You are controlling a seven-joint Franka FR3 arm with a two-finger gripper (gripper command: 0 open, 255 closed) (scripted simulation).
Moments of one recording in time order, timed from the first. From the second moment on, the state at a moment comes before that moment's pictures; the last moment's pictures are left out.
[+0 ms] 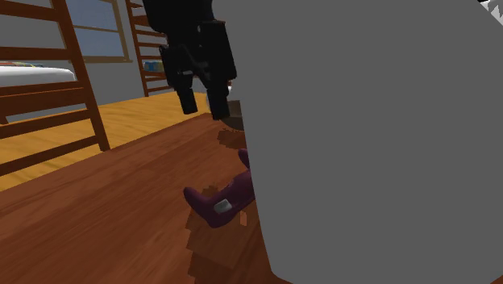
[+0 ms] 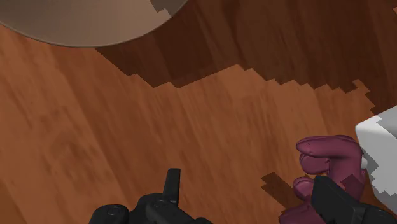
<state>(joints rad) 0.11 -0.16 0.45 -1.87 0.22 1.74 0.71</state>
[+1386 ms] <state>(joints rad) 0.16 0.04 0.53 -1.78 0.12 1.86 0.86</state>
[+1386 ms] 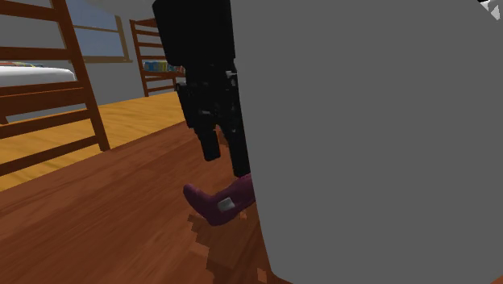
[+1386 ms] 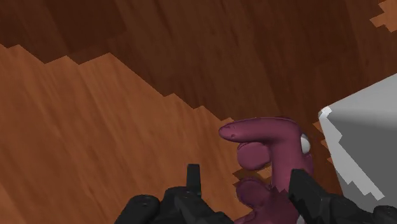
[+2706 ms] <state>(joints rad) 0.25 0.31 0.53 -1.45 -0.04 1.68 1.07</state>
